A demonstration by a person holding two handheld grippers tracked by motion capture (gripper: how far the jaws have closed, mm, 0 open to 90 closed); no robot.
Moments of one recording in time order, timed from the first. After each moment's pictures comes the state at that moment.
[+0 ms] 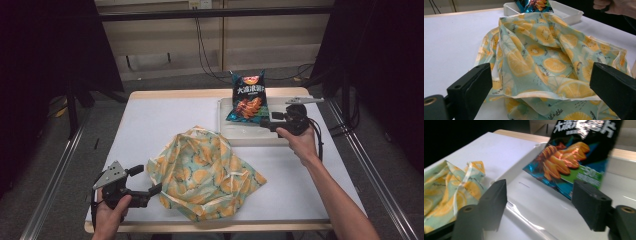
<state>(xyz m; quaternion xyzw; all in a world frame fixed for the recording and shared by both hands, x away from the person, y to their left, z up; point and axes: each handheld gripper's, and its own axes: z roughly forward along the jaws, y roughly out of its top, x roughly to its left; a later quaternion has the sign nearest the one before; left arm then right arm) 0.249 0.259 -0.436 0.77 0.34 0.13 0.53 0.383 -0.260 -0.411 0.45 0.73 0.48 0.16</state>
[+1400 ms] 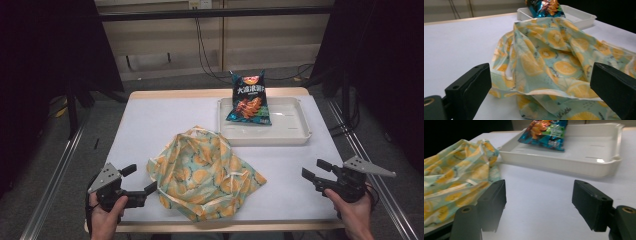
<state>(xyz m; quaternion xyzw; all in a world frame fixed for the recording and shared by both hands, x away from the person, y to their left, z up) 0.242 0.266 -0.431 0.75 0.37 0.18 0.52 0.197 -0.327 -0.435 0.50 0.67 0.50 0.23</state>
